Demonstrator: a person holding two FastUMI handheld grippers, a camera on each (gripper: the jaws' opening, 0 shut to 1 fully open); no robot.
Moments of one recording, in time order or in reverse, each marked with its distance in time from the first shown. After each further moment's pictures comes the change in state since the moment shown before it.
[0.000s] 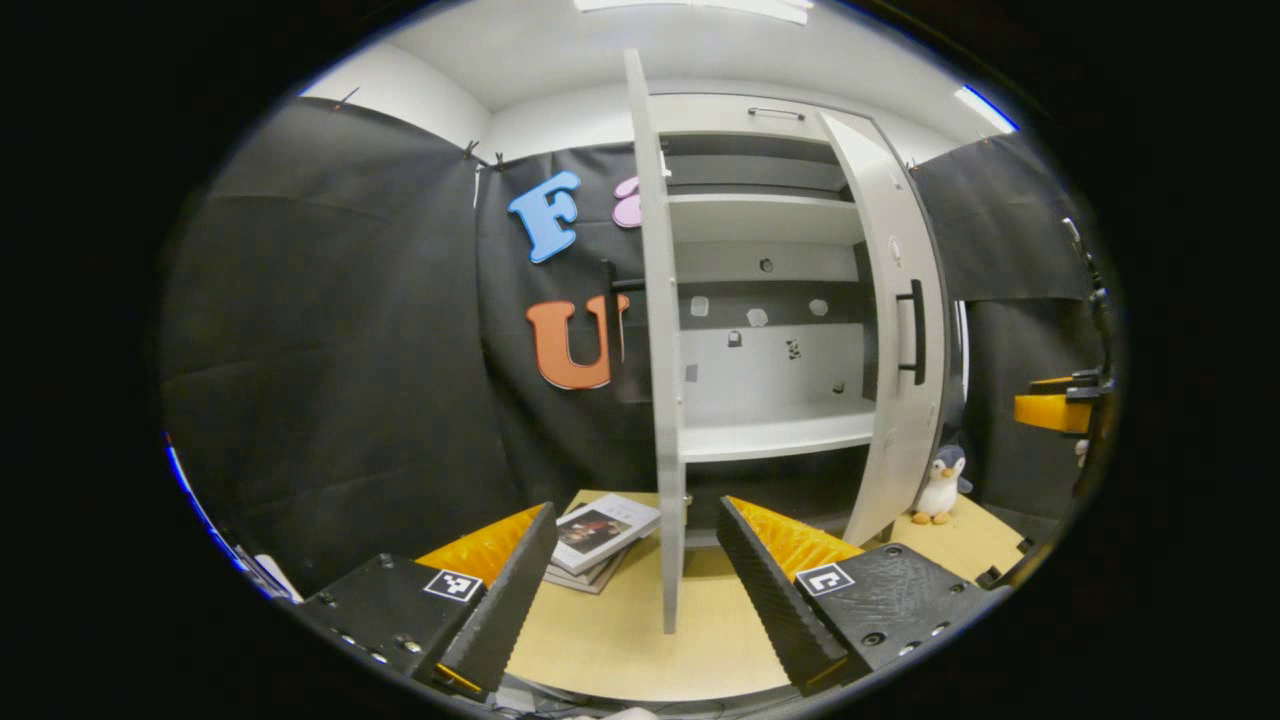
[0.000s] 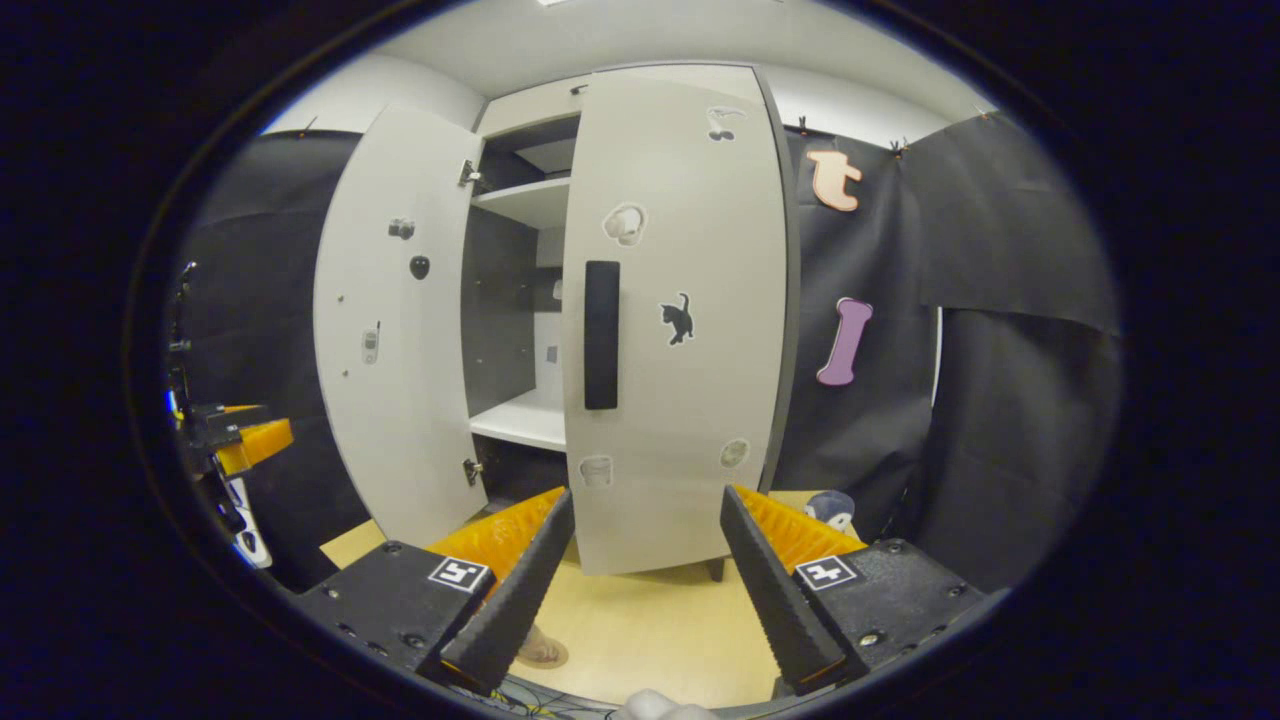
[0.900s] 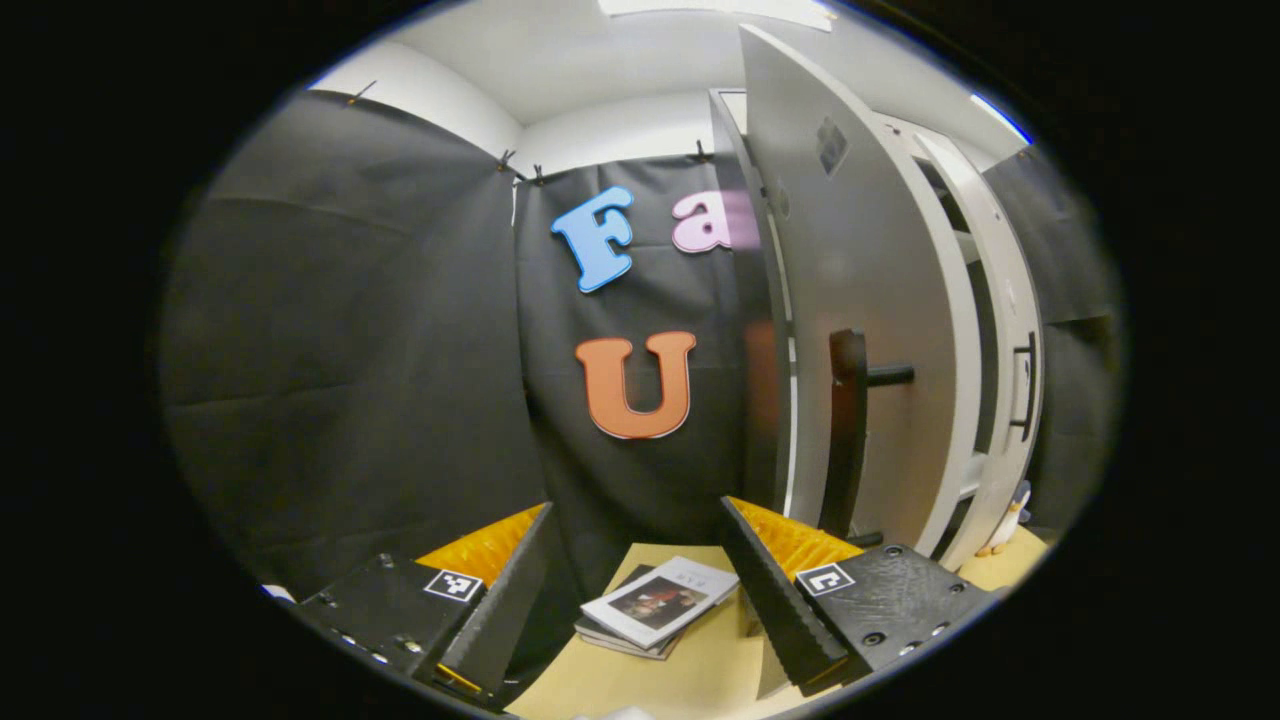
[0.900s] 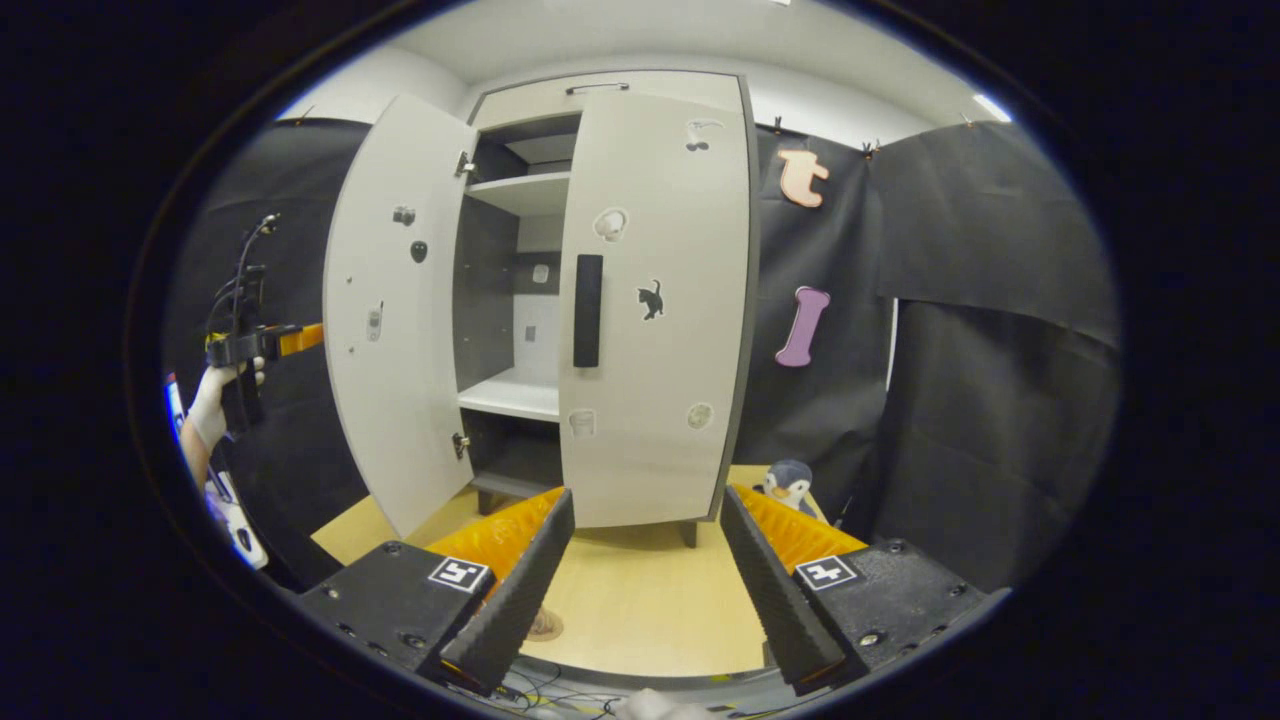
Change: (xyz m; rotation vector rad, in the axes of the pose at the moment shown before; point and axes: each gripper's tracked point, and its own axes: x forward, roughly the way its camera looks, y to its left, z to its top) left arm 0.113 0.097 0.073 -0.012 -0.088 0.101; right arm -0.062 0.003 -0.021 -0.002 0.046 -0.106
